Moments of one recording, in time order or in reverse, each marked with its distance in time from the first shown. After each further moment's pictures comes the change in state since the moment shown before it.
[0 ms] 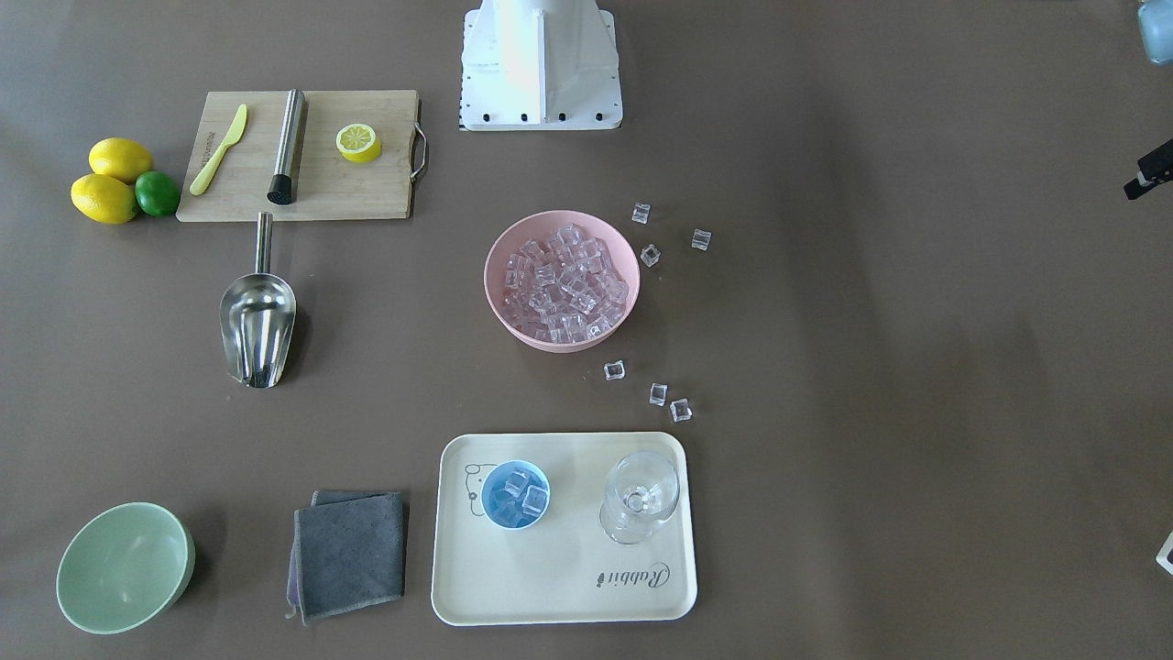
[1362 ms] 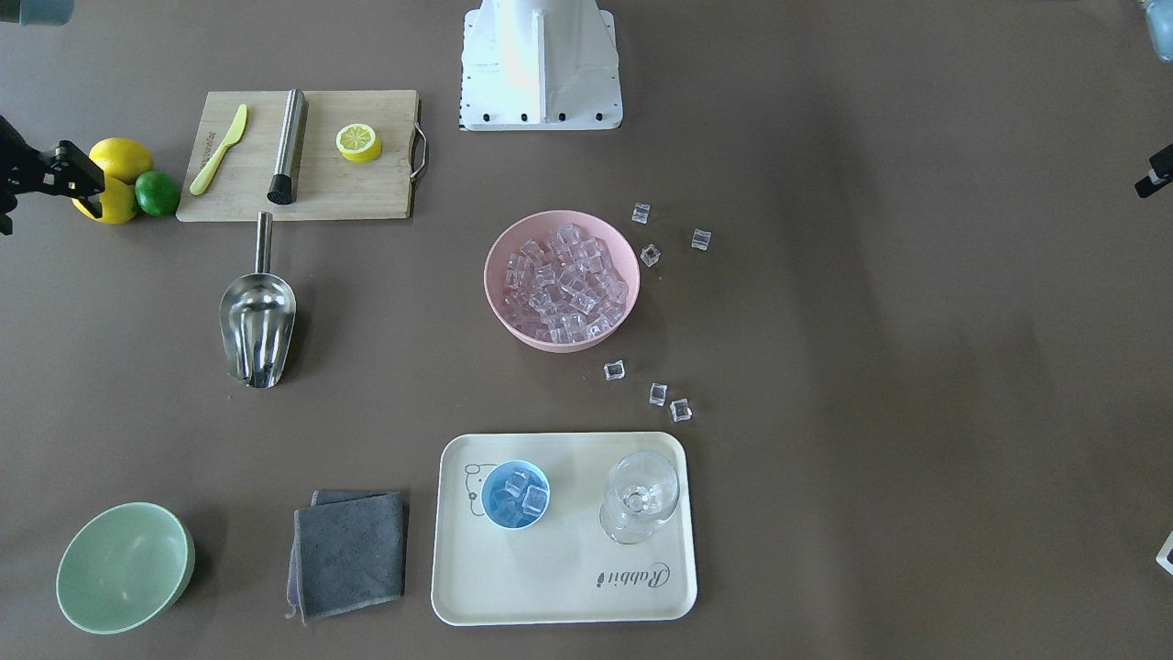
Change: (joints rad) left arm -0.026 0.002 0.000 0.000 -0.001 0.000; right arm -0.582 0.084 0.248 0.004 -0.148 0.399
